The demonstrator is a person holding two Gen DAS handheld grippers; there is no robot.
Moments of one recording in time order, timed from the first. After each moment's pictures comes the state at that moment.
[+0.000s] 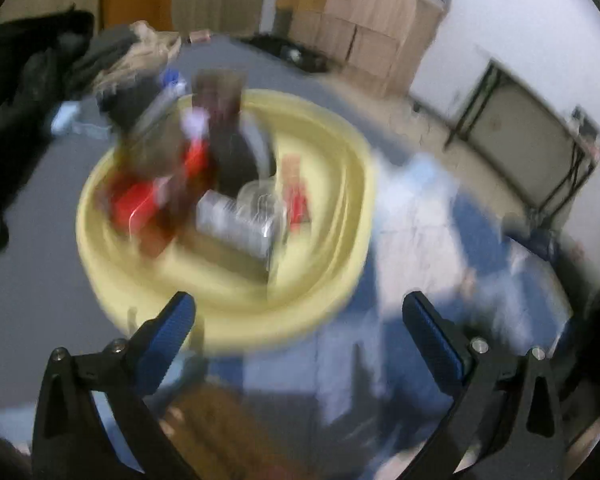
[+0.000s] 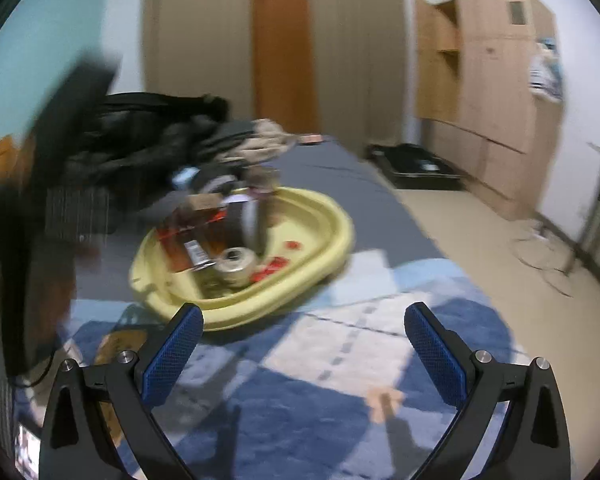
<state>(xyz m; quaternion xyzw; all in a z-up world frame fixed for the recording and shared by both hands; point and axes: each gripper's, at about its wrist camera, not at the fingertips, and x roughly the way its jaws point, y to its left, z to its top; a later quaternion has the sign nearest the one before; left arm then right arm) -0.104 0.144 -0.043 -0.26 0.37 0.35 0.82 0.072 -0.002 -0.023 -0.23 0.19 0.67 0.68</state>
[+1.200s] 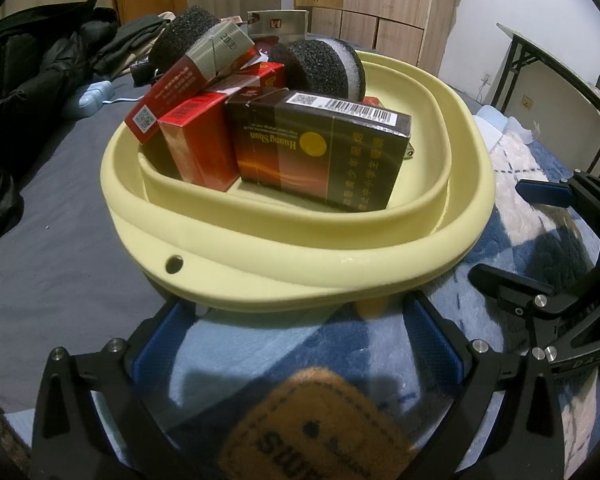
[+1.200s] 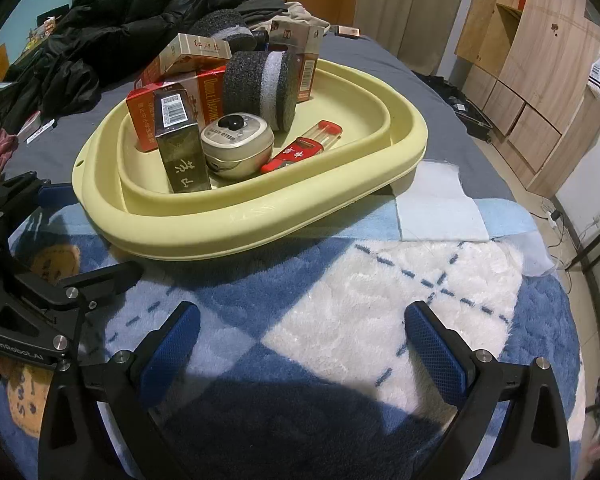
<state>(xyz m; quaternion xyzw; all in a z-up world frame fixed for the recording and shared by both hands) -0.120 0.191 -0.098 -0.21 0.39 0.39 0.81 0.056 0.082 -0.097 -0.38 0.25 0.61 0.65</state>
